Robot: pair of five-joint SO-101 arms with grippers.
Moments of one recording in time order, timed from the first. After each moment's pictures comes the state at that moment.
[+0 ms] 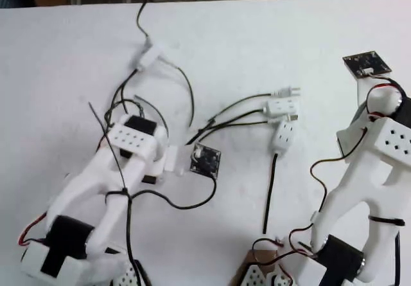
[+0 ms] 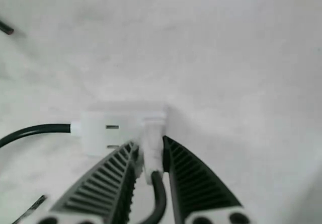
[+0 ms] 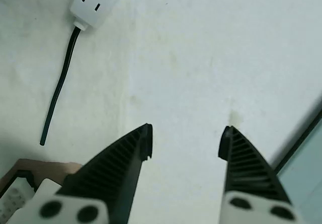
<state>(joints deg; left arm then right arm) 15.3 -4.3 38.4 69.2 -80.1 27.7 -16.5 2.6 98.3 43.6</state>
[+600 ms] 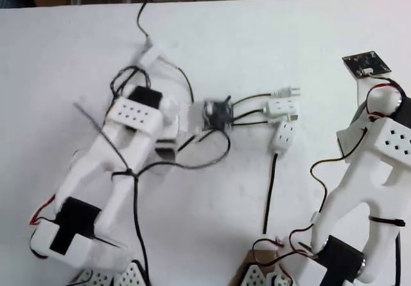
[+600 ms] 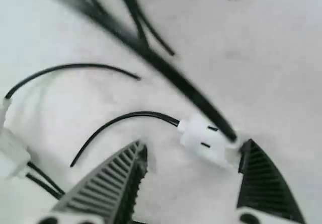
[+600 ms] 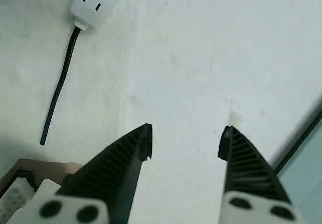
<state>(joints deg) 15.3 -1.5 17.8 68.9 -69.1 27.7 -16.6 2.6 98.3 43.6</state>
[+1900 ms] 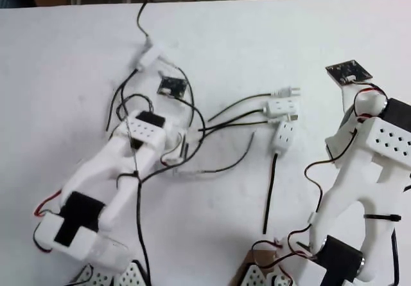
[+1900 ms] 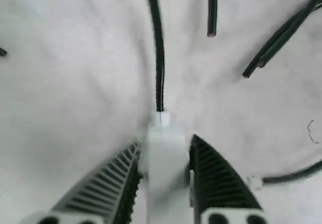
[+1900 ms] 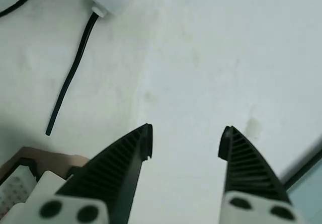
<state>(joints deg) 15.7 1.5 35.2 54.5 11.4 25.3 -16.5 9.7 95.8 45.8</state>
